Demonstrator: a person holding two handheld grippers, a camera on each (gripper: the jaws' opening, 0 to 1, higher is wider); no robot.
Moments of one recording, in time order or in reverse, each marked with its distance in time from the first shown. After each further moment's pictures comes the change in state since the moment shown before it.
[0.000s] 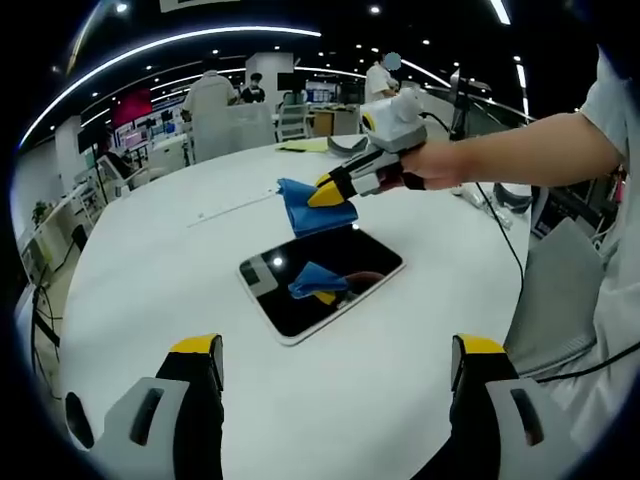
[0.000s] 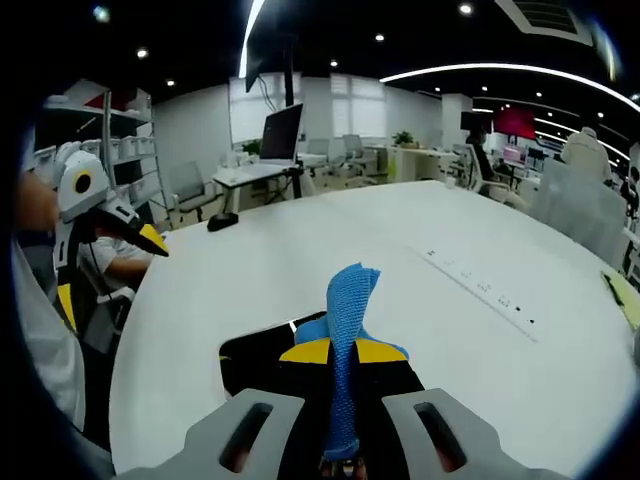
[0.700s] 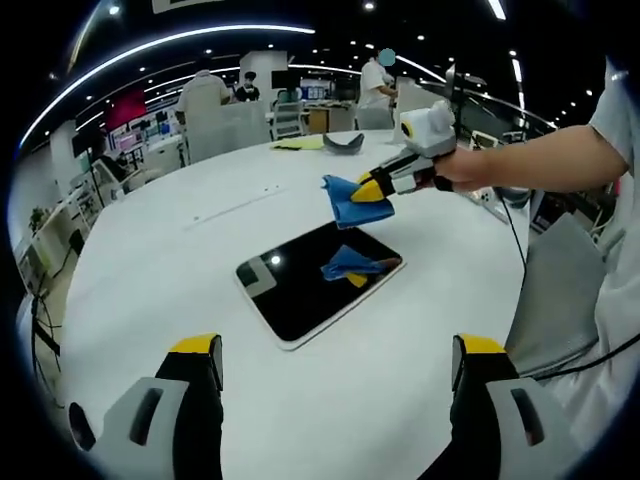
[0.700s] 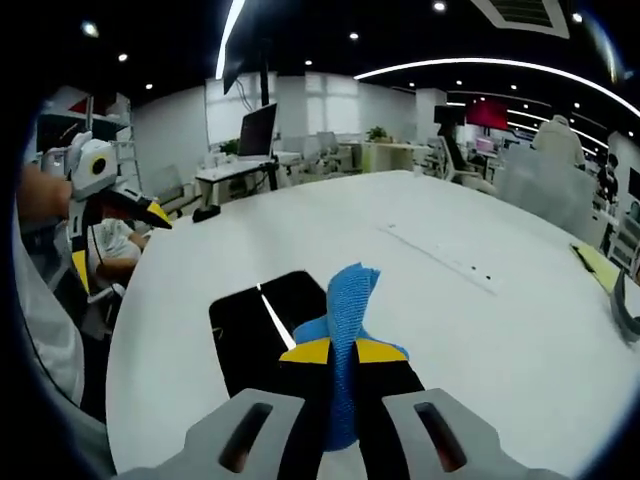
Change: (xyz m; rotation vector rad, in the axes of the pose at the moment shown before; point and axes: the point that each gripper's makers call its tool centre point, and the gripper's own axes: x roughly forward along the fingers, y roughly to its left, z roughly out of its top) left arm 0.007 0.001 0.002 0.026 0.021 -0.010; right arm -0.060 -0.023 -0.043 0.041 0.013 -0.097
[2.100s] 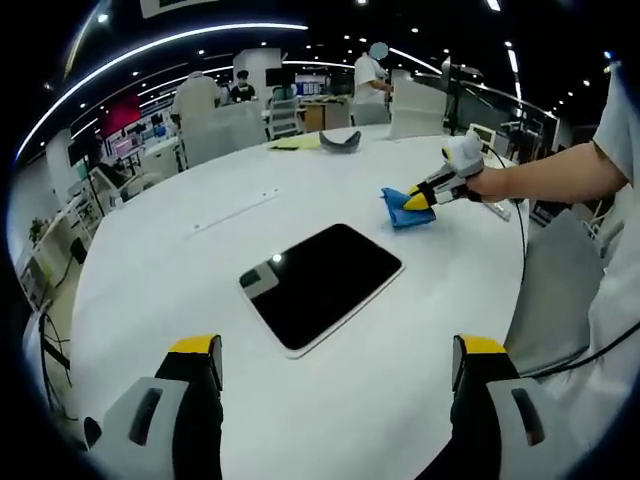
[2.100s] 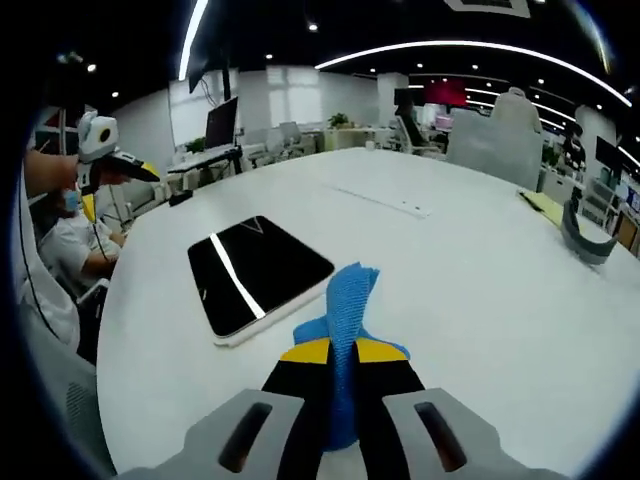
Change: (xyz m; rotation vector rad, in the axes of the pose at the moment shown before) left arm -0.005 -0.001 0.019 0.037 0.023 0.001; right arm -0.101 -0.052 -0.096 0.106 0.050 -0.142
